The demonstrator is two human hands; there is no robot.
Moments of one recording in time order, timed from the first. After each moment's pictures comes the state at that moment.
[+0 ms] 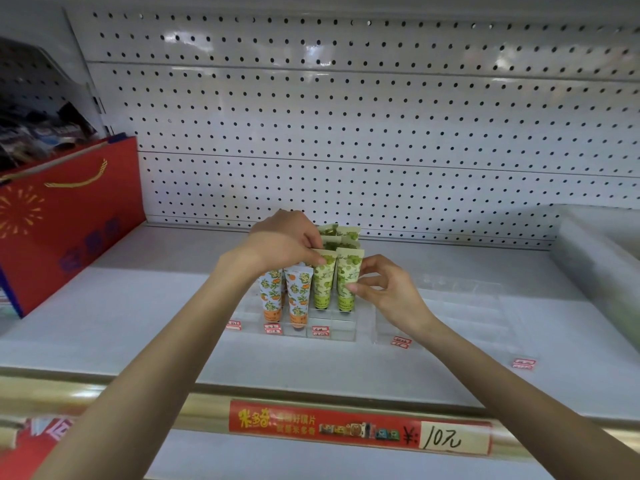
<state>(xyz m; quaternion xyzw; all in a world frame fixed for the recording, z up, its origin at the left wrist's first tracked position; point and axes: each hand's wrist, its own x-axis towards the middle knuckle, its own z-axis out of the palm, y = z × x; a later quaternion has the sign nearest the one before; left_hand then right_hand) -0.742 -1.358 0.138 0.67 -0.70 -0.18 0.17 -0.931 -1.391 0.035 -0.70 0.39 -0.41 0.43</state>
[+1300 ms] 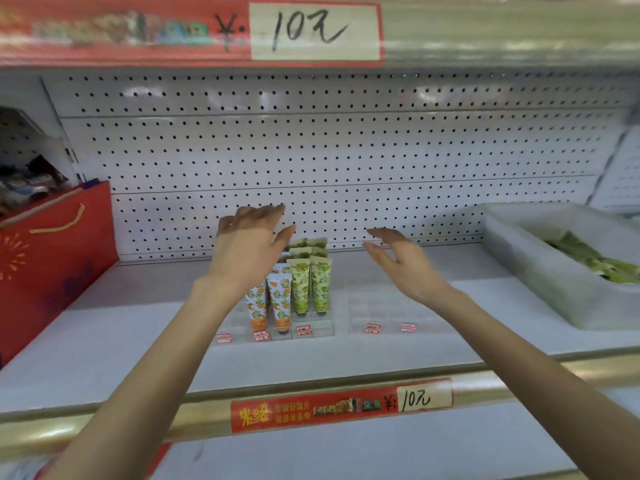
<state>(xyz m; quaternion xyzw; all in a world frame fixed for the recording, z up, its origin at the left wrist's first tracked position) -0.743 -1.314 0.152 0.65 -0.71 0.11 0.22 -0.979 -1.354 0.105 -0.76 0.51 -0.35 0.17</state>
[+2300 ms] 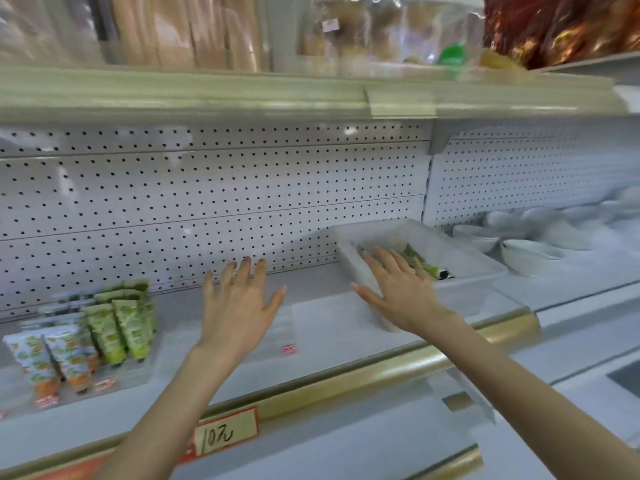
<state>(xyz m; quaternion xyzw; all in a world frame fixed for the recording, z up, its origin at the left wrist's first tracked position) -0.999 -1.297 0.119 0.63 -0.75 0.14 0.15 -1.240 -1.293 0.116 -0.72 0.68 -0.10 -0.10</state>
